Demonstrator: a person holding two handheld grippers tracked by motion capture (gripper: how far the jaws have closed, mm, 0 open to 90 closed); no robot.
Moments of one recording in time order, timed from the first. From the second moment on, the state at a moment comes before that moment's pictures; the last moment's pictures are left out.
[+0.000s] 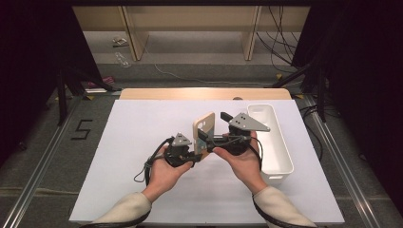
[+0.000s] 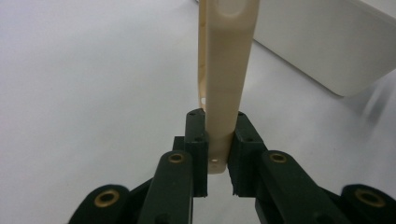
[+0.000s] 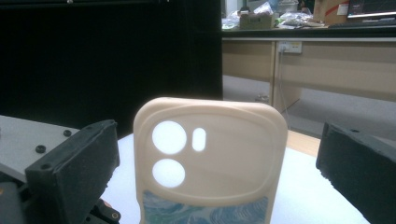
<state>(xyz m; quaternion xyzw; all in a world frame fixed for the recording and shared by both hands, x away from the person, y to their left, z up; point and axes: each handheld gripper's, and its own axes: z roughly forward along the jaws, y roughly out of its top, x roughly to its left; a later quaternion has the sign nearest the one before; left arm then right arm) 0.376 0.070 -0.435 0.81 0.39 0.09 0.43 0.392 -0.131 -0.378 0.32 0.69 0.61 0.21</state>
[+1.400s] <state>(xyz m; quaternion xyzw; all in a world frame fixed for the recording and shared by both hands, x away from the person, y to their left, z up) 0.370 0.058 -0.435 0.82 0.37 0.09 0.43 0.394 -0.126 -0.385 0.33 0.70 0.60 0.21</state>
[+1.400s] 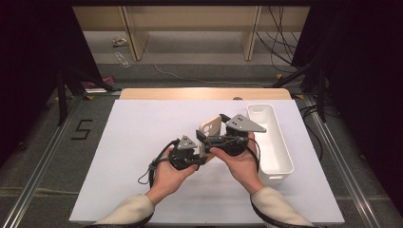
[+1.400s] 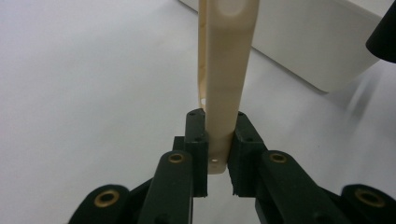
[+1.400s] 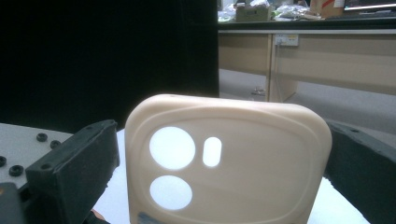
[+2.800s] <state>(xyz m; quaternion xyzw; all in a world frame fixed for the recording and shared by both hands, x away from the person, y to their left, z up) 0.369 0.059 -0.432 0.82 0.36 0.09 0.44 0.390 -0.129 -0.380 0.34 0.69 0.60 0.22</state>
